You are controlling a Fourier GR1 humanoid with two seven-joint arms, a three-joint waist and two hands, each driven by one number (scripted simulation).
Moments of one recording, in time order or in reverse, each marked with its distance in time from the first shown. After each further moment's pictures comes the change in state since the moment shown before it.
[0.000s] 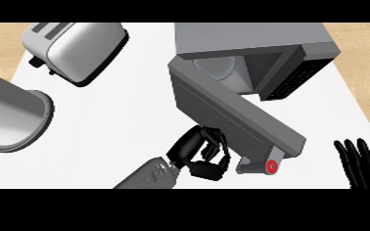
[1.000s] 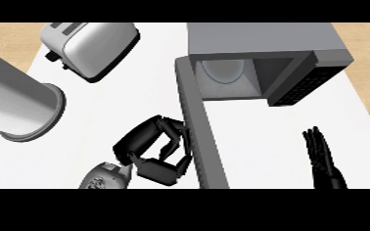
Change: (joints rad) left arm 0.317 -0.004 0.529 -0.654 -0.314 -0.664 0.412; right arm -0.211 0.076 -0.044 0.544 0.221 -0.225 -0.206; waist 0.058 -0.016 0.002
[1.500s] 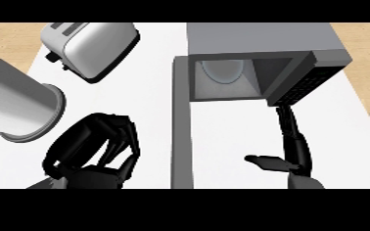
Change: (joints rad) left arm 0.102 0.000 0.277 -0.320 0.251 -0.173 0.214; right arm -0.347 0.032 -0.062 0.437 0.035 -0.102 -0.057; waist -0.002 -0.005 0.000
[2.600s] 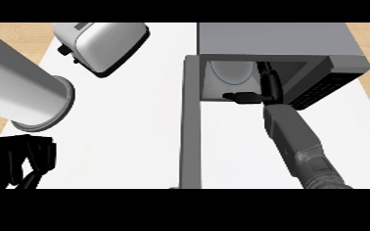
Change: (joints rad) left arm 0.149 0.081 0.401 -0.112 0.369 -0.136 0.080; right arm -0.711 -0.081 -0.202 0.722 0.072 -0.198 -0.078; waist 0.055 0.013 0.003
